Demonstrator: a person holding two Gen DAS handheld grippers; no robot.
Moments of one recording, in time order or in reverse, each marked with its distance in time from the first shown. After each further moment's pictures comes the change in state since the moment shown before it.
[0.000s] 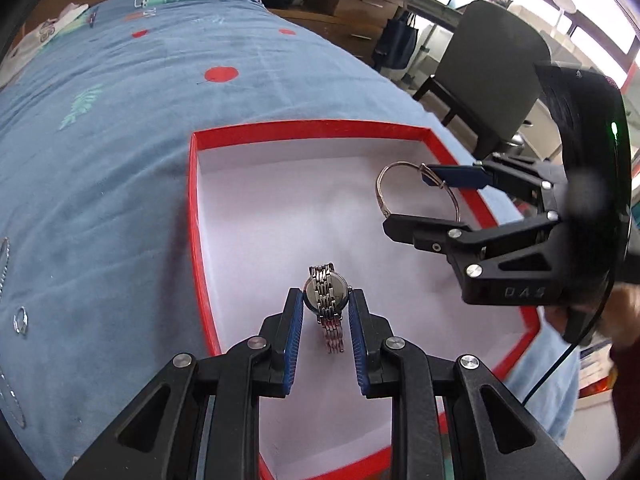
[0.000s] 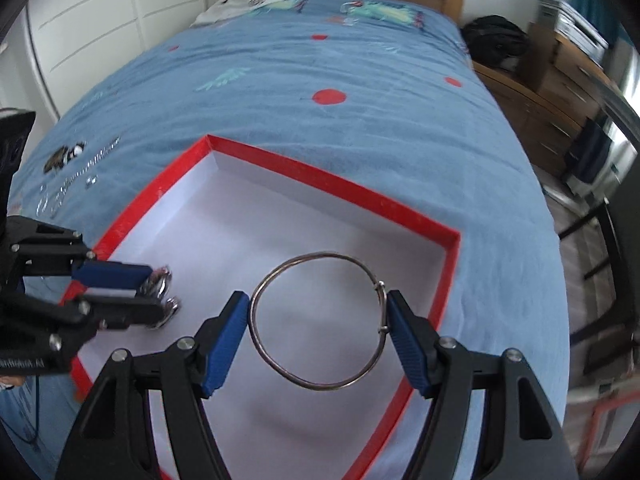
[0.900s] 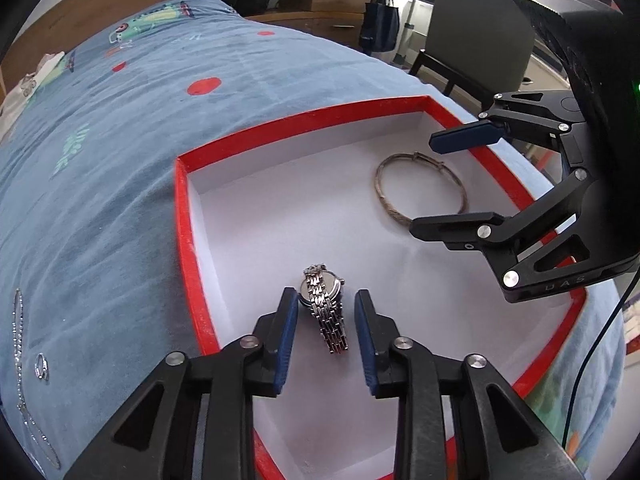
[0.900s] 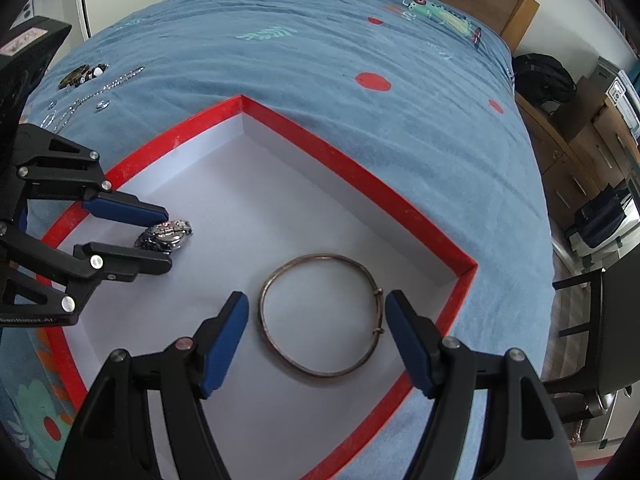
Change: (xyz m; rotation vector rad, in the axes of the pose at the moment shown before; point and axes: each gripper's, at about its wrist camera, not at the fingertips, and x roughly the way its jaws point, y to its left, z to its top) left arm 0.011 -0.009 -0.005 0.165 0.020 0.069; right arm 0.008 0.014 0.001 -0.249 0.091 -0.040
